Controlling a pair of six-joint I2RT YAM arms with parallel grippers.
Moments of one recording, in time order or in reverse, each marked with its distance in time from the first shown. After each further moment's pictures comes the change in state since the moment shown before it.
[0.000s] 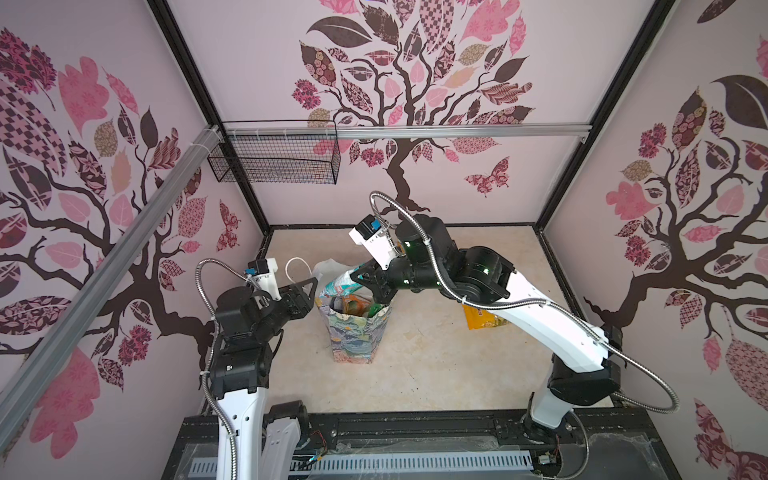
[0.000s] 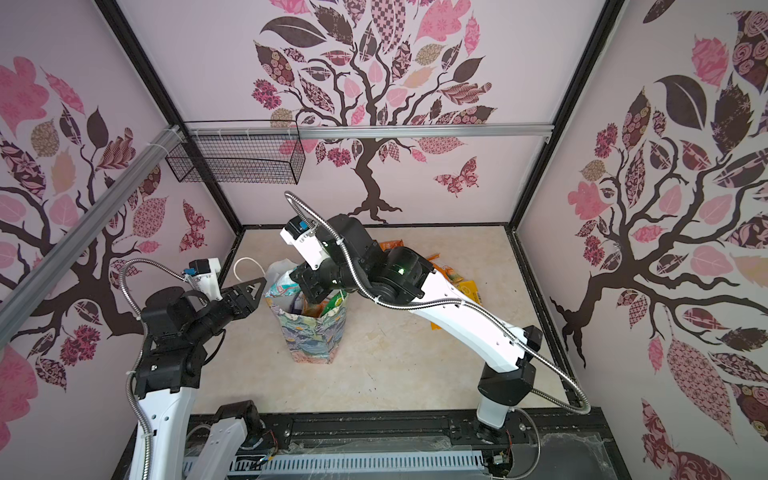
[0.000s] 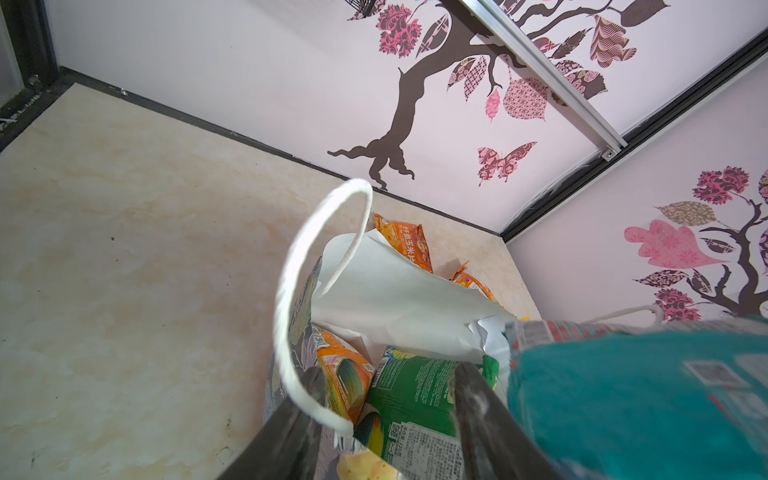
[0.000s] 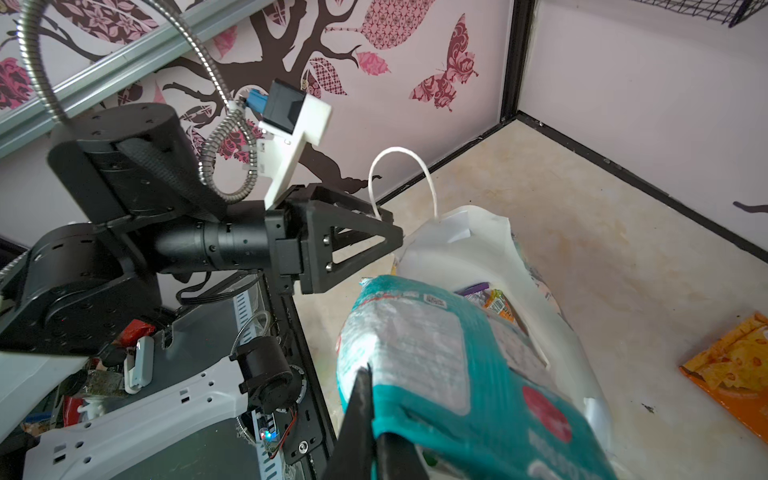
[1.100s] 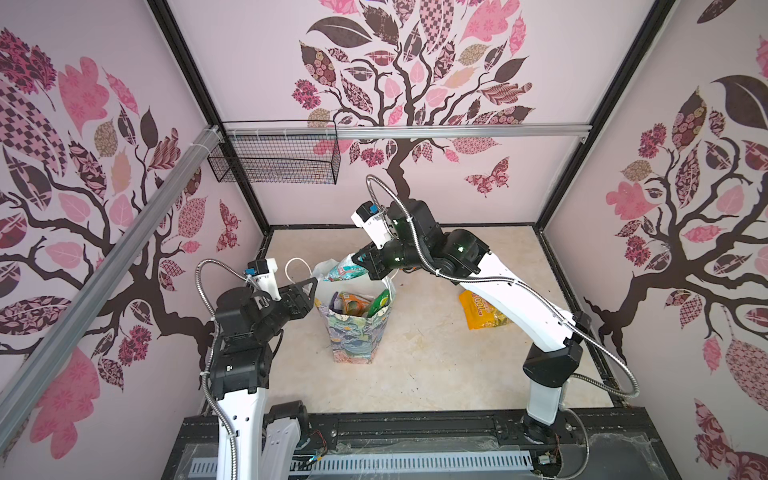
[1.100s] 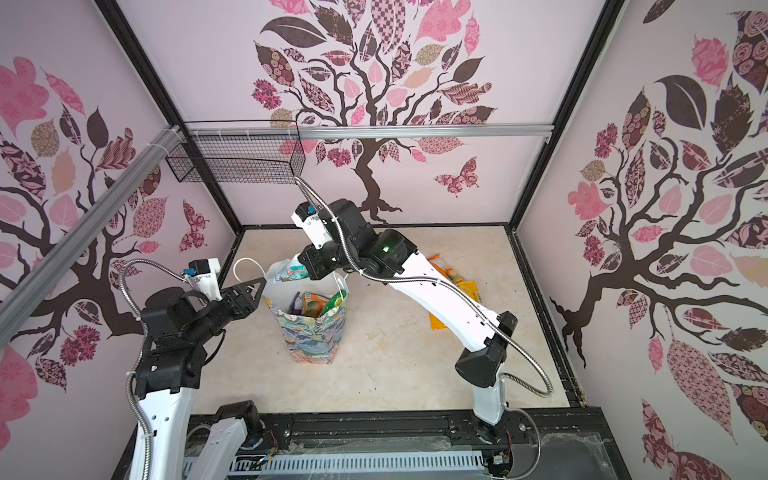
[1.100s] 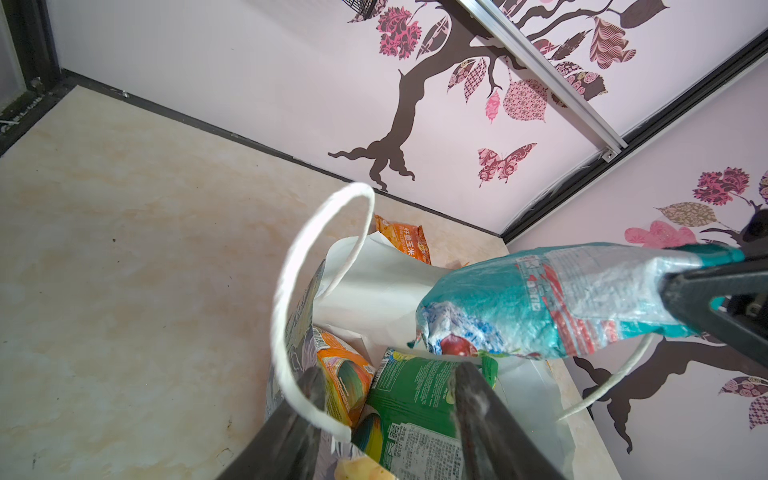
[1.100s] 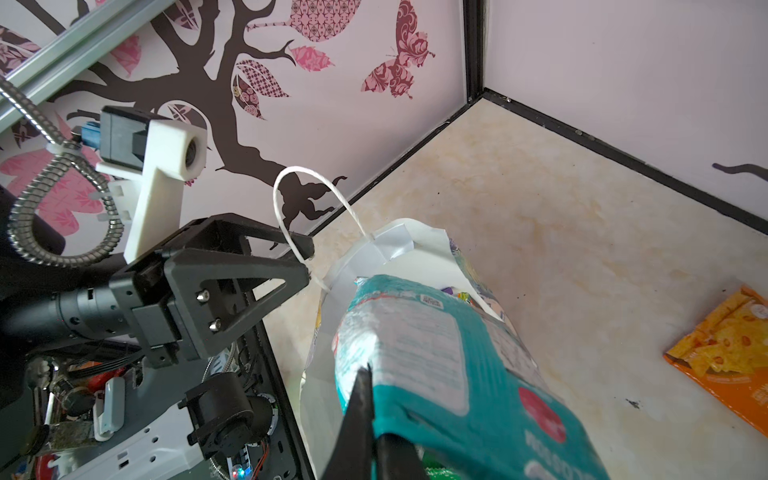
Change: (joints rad) left arm 0.001 -0.001 -0.002 0.006 -0.001 -0.001; right arm -0.119 0.153 0.117 -0.029 -0.032 0.005
